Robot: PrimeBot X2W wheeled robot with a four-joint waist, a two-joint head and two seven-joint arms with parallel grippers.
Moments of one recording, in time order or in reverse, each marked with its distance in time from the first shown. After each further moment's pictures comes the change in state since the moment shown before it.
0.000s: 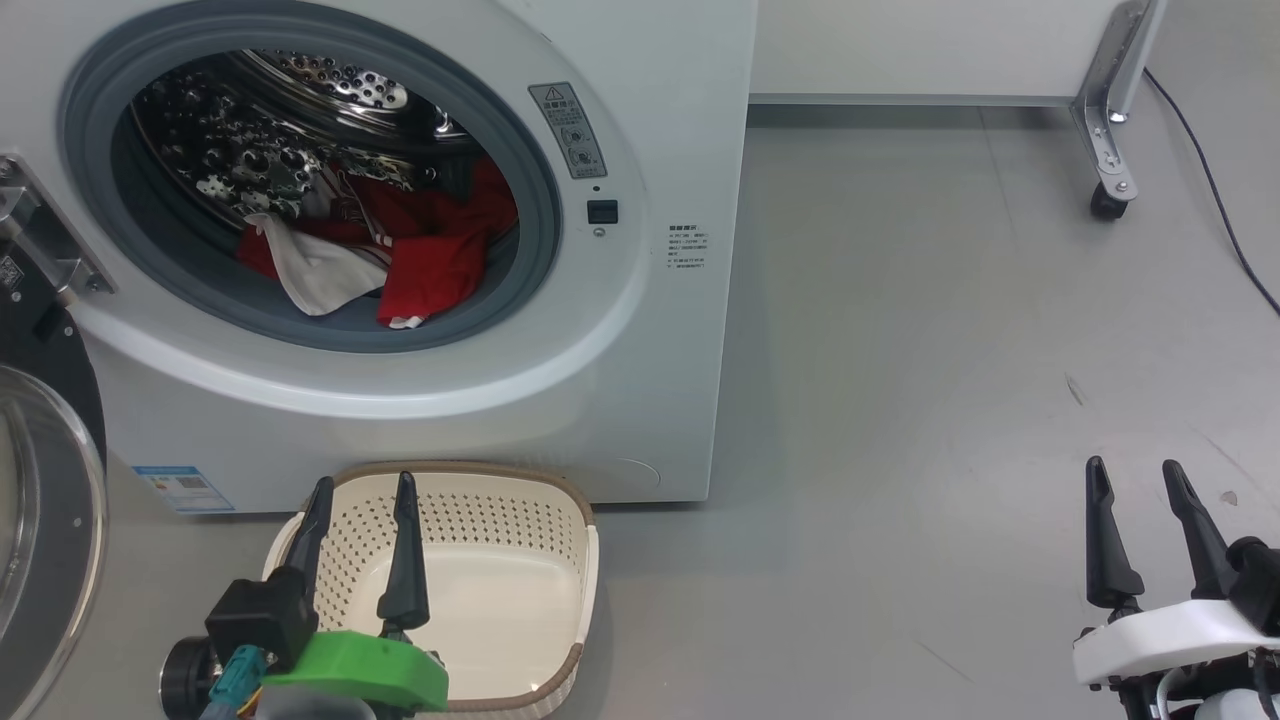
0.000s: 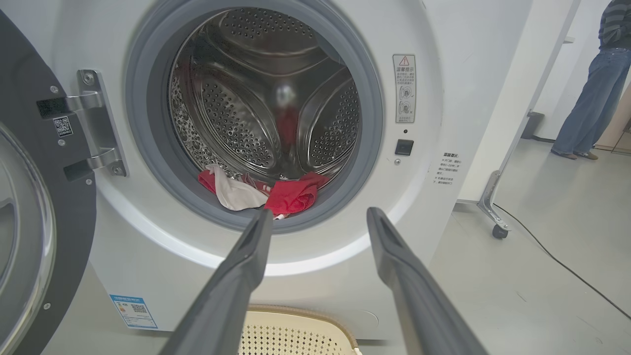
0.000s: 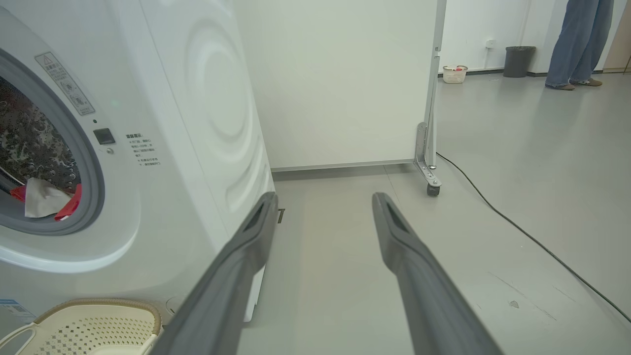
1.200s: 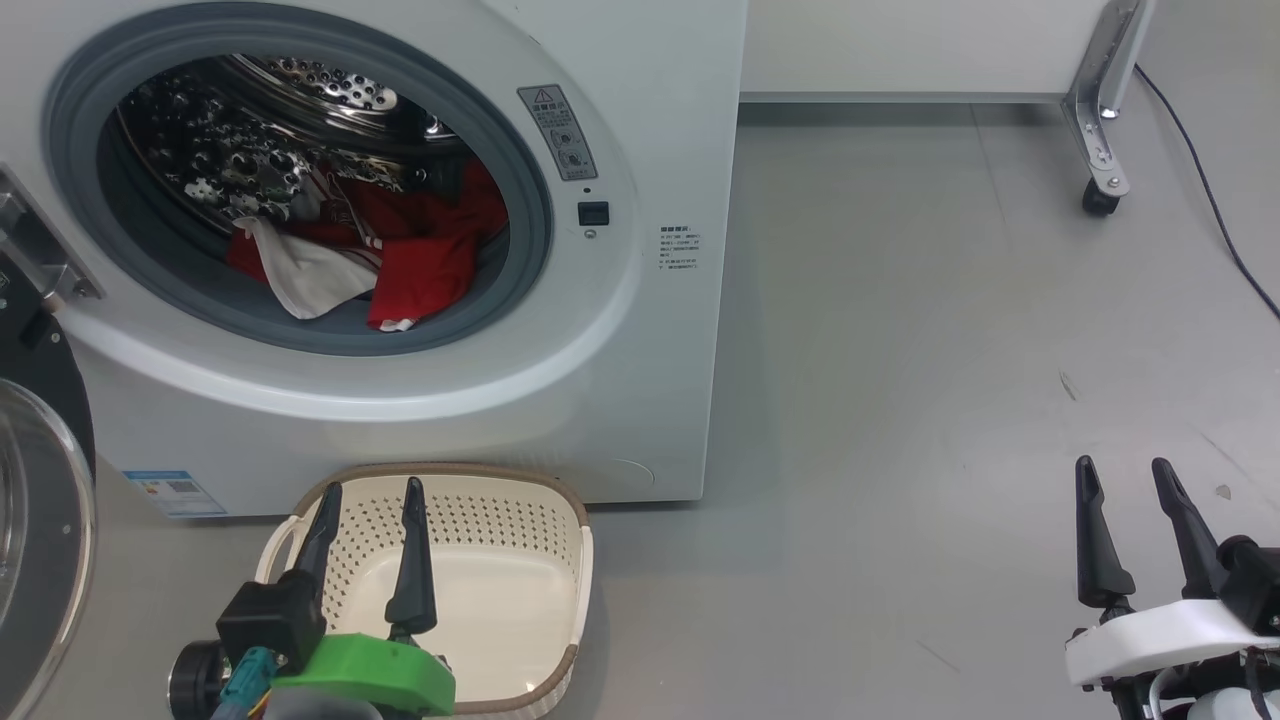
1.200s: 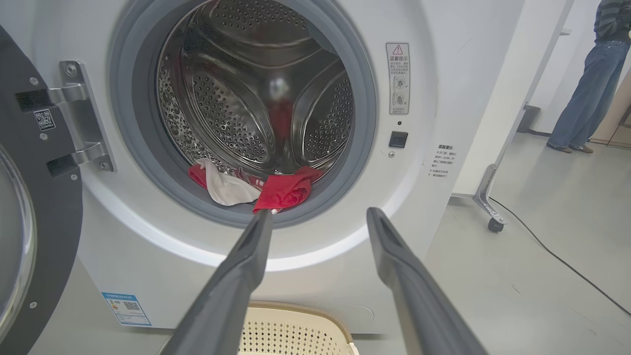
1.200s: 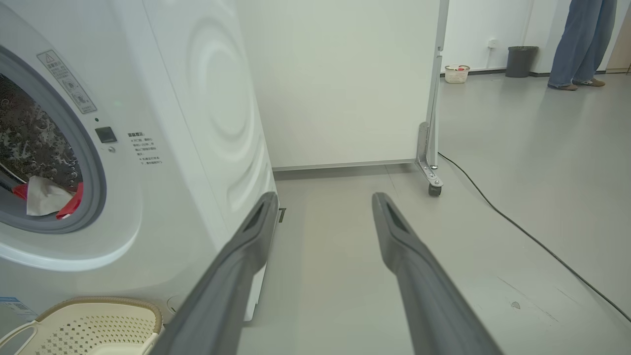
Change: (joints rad) left arm 0.000 0.000 -0.019 0.012 -0.004 0.011 0.000; right arm 0.000 -0.002 0.014 -0.002 0.000 0.000 0.000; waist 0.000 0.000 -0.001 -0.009
